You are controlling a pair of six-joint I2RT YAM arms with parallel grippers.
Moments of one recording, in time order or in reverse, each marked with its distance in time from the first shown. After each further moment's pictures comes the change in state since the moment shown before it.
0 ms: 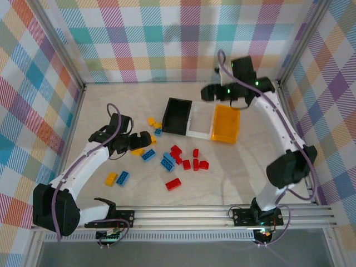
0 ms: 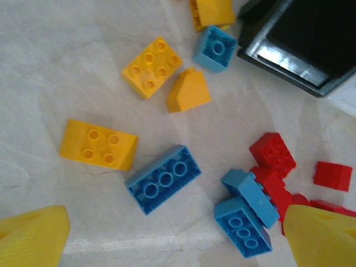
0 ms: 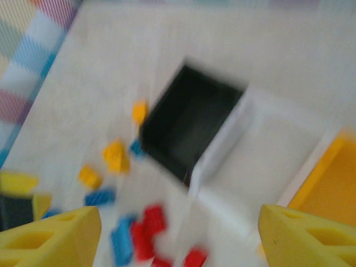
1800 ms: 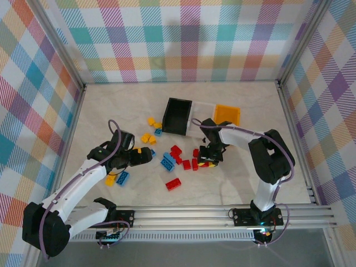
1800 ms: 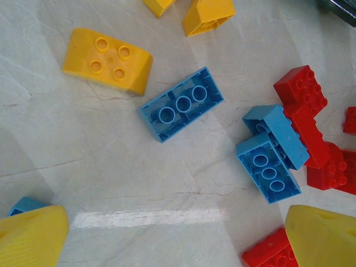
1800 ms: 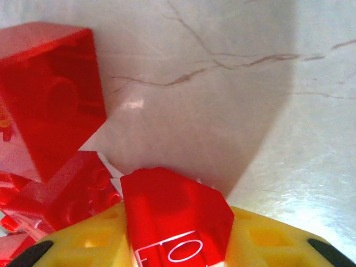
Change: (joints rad) left arm -0.102 -0.195 -0.180 -0.056 -0.062 -0.085; right arm 0.235 0.164 -0.616 0.120 0.102 0.392
